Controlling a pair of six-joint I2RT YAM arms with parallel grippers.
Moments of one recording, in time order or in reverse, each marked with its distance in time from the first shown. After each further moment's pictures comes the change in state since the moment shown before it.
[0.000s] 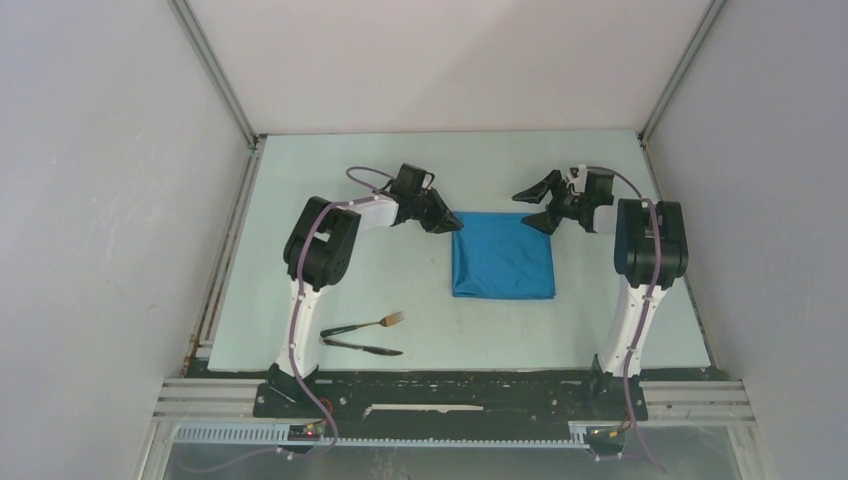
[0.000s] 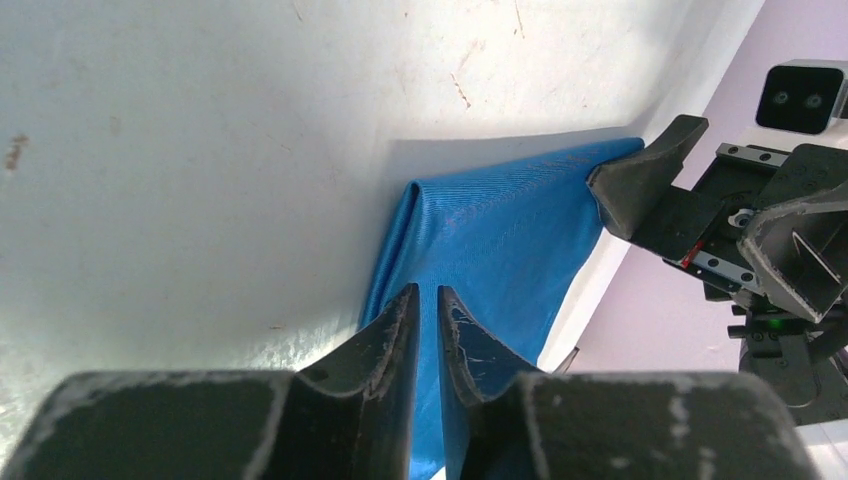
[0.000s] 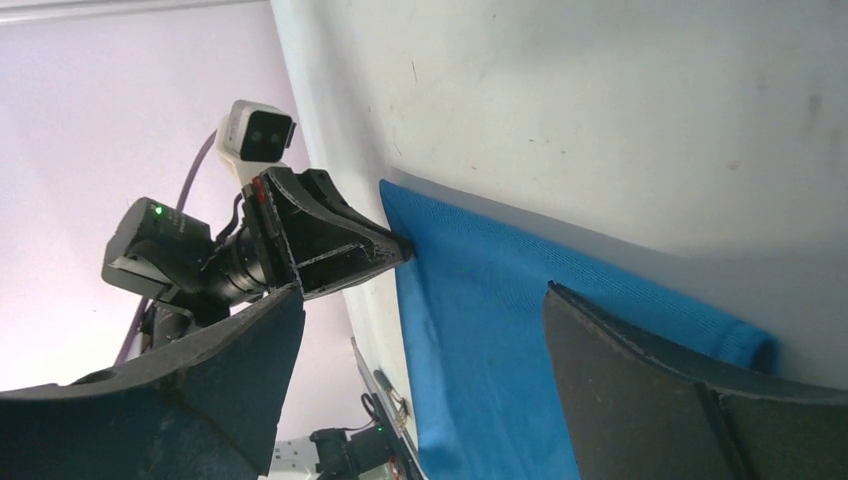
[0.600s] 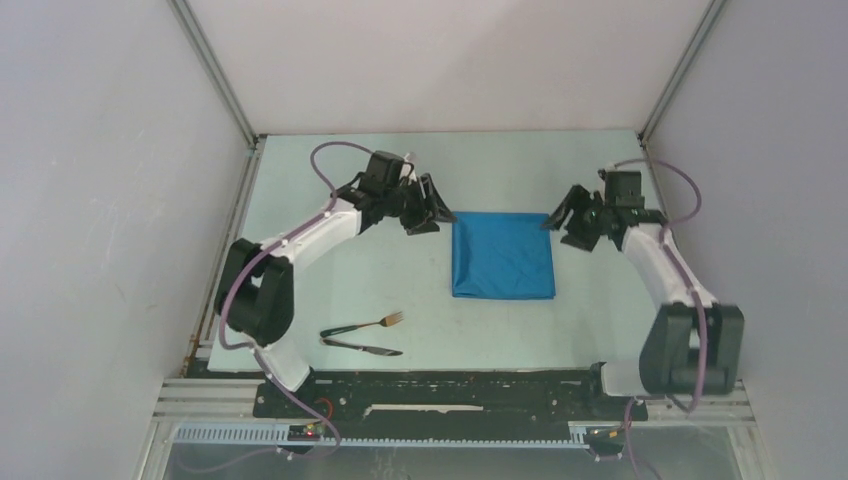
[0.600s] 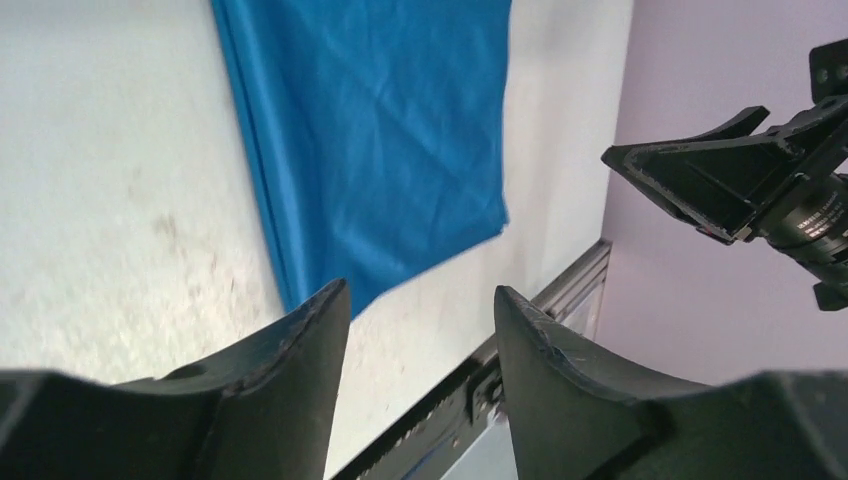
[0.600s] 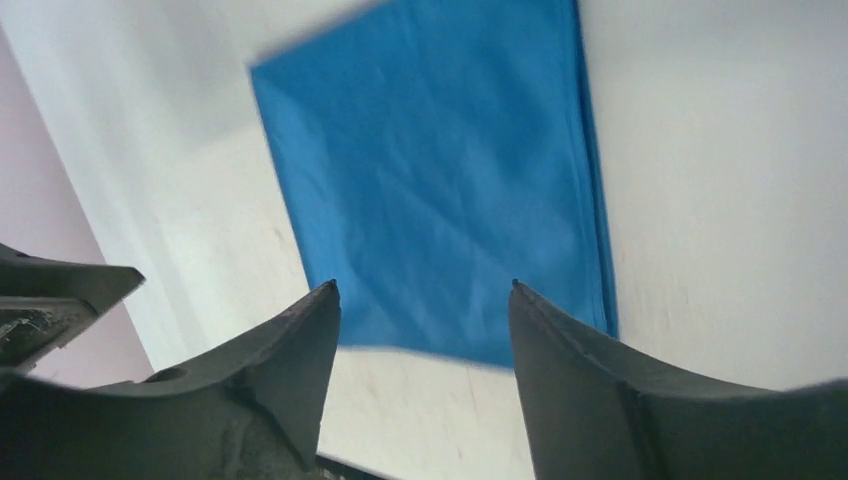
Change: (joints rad) left arm -0.024 -0.512 -0.194 -0.224 -0.023 0.215; right arm 0.034 -0.664 -0.087 -0.783 0.544 -0.350
